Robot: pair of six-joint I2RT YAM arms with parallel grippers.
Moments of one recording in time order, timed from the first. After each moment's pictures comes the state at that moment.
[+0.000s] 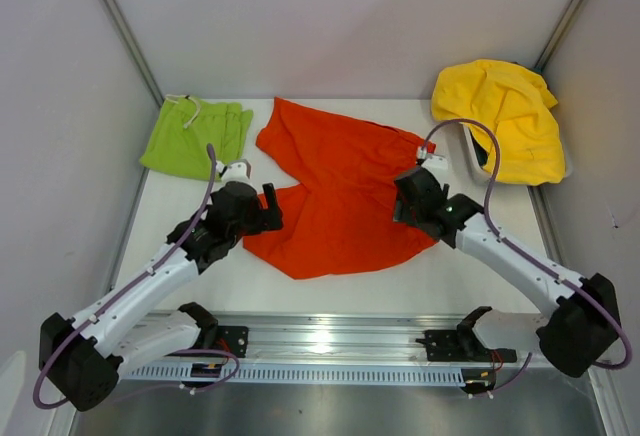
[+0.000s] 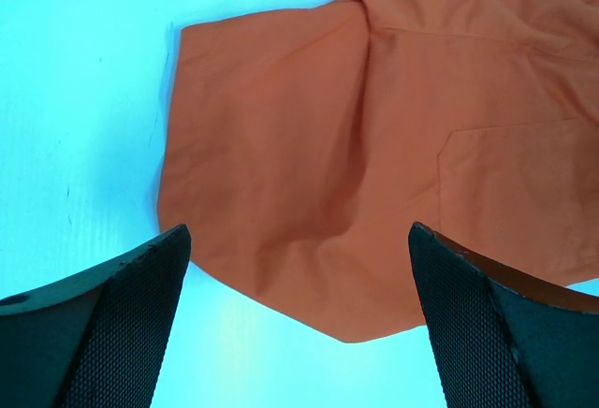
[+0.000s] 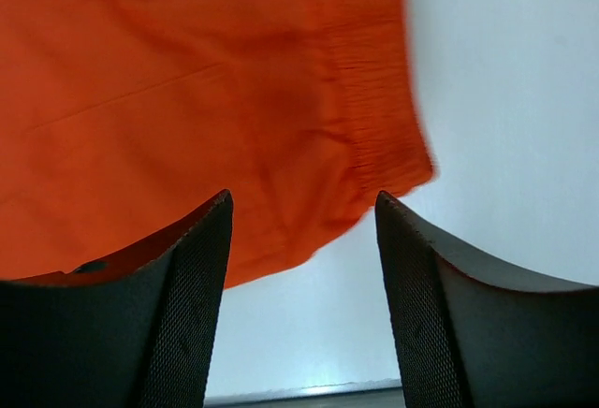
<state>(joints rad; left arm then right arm) -0.61 0.96 0.76 -0.50 -0.33 -0.58 0.59 1.25 0.96 -0.69 0.50 0.65</state>
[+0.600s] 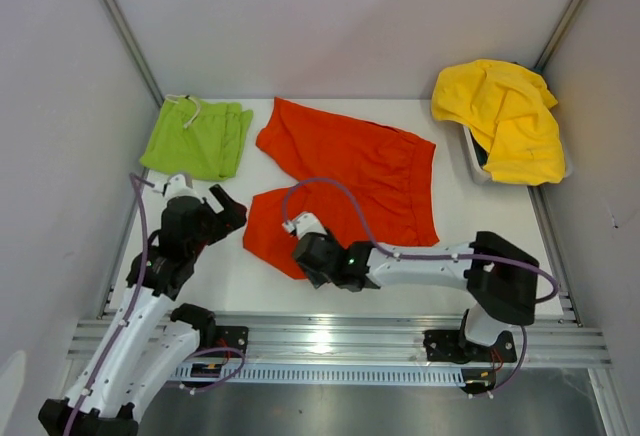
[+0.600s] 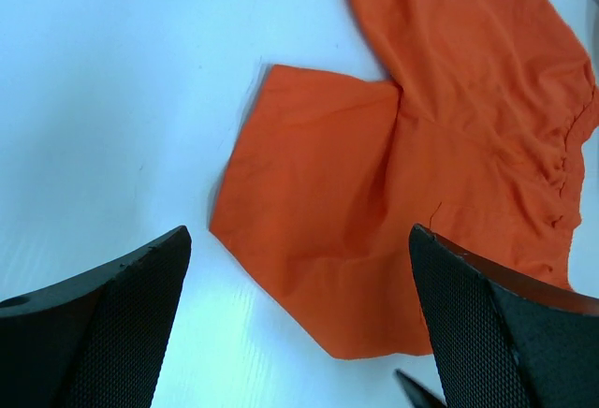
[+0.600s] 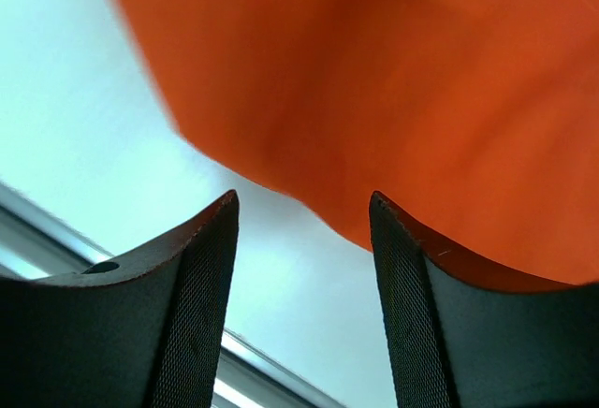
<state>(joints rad) -0.28 0.65 0.65 -0.57 -0.19 -0.67 1.22 1.63 1.02 -0.34 0.41 0.39</state>
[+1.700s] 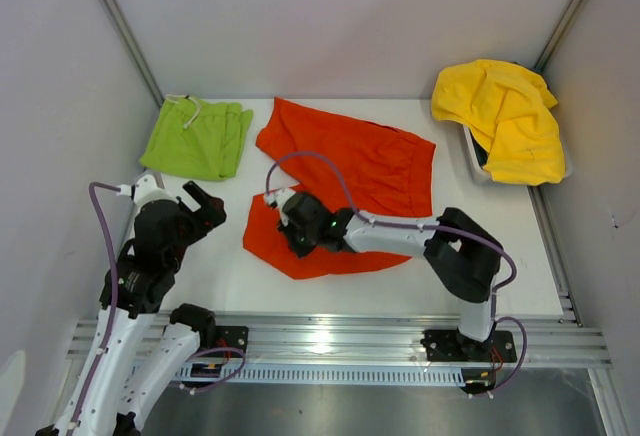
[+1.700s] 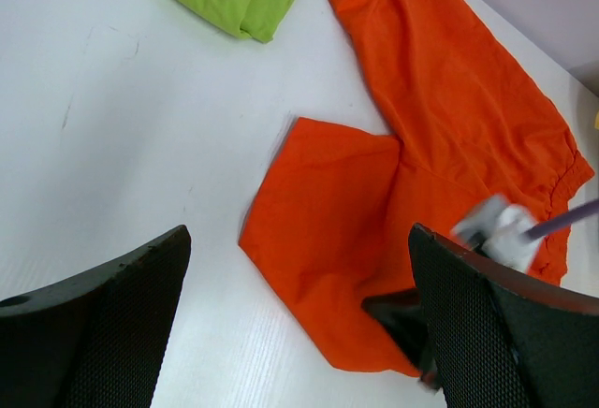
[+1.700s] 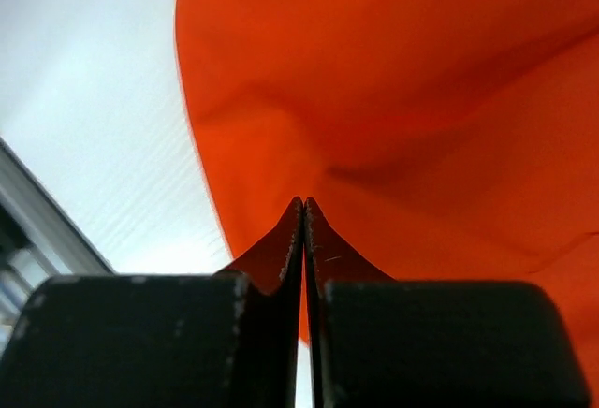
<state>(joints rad) -0.27 0.55 0.84 -0.77 -0.33 -0.67 1.09 1.90 1.28 -0.21 0.01 0.25</state>
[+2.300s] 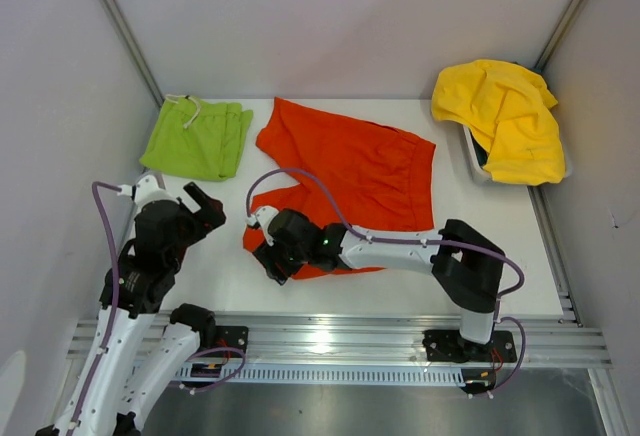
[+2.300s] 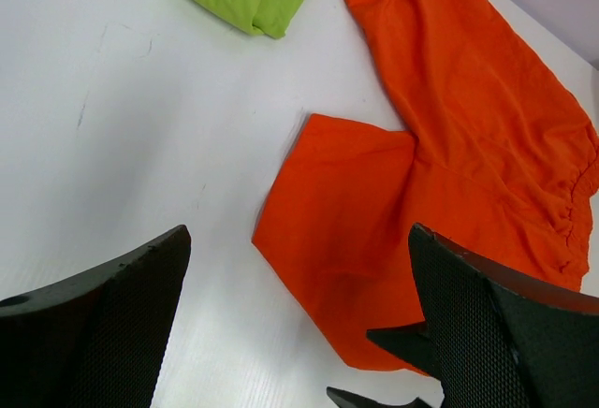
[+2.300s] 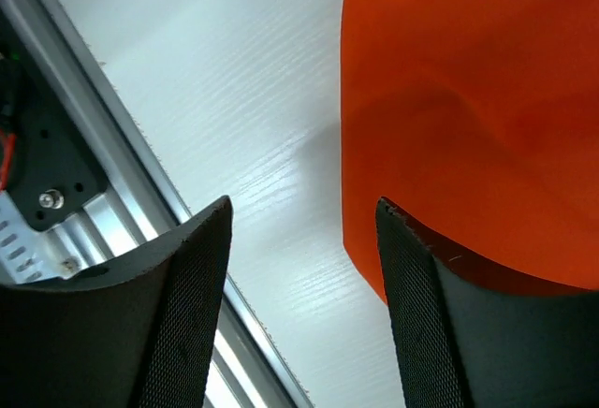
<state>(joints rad) -0.27 0.56 0.83 -0.78 -0.33 -0.65 1.17 1.85 1.30 -0.22 -0.06 0.24</state>
